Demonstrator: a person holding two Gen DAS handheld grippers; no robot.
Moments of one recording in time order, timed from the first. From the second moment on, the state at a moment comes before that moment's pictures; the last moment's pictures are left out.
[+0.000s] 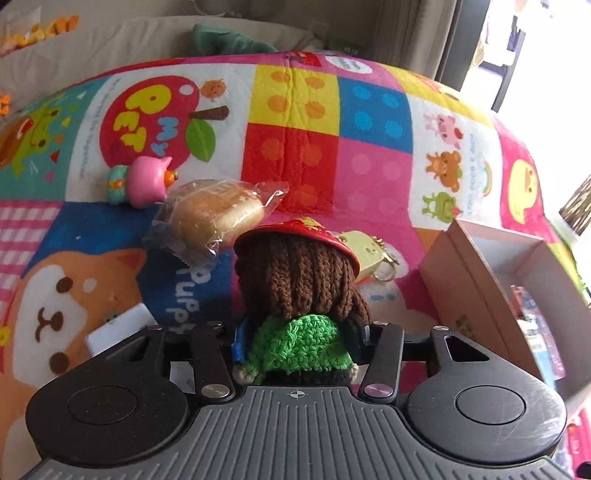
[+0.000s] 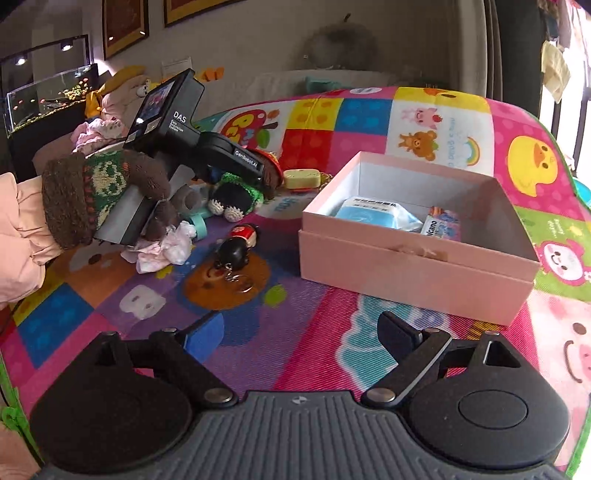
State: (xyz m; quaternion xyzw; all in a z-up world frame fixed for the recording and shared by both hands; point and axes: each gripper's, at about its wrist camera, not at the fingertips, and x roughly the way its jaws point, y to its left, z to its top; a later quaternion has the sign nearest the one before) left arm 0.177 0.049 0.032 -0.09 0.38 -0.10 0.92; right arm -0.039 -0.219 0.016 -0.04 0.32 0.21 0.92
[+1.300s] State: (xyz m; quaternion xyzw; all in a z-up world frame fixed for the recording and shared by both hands) left arm -0.051 0.174 -0.002 -0.26 0.27 -0.04 0.93; right arm 0.045 -0.091 0.008 -0.12 0.34 0.18 0.91
